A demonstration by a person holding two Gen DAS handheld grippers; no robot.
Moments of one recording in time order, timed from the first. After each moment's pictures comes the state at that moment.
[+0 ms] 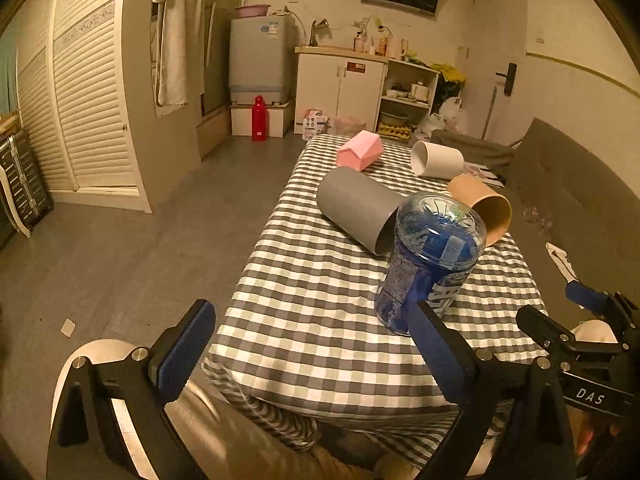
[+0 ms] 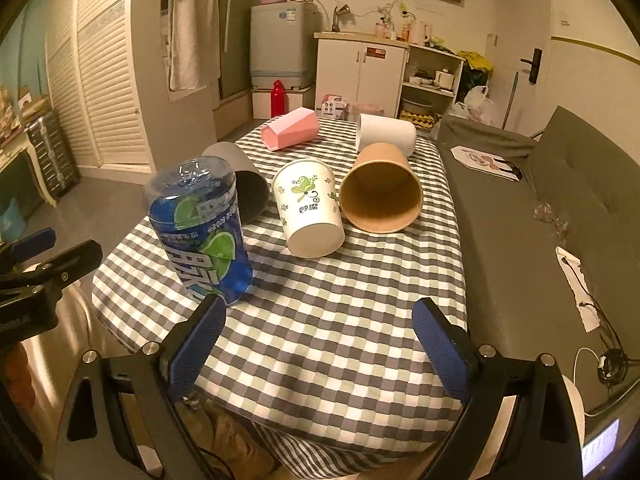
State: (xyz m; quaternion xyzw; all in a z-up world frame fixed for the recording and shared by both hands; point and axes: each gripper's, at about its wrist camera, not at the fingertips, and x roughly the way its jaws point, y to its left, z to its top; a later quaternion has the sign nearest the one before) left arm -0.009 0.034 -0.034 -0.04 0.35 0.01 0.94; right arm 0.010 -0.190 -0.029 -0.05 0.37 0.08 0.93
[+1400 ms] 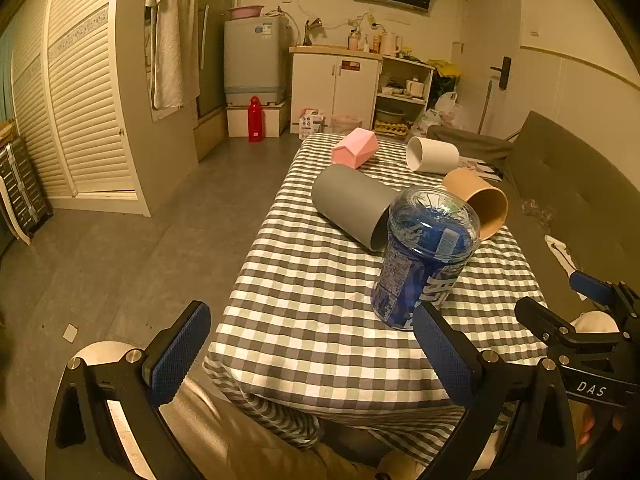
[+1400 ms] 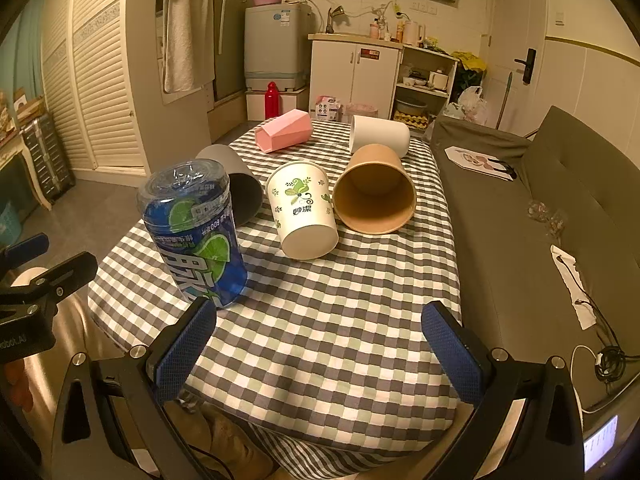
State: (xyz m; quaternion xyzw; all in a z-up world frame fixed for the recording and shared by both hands) left arm -0.011 0.028 -0.033 -0.03 0.35 0.00 0.94; right arm 0.010 -0.191 -0.028 -0.05 0.37 0.07 0.93
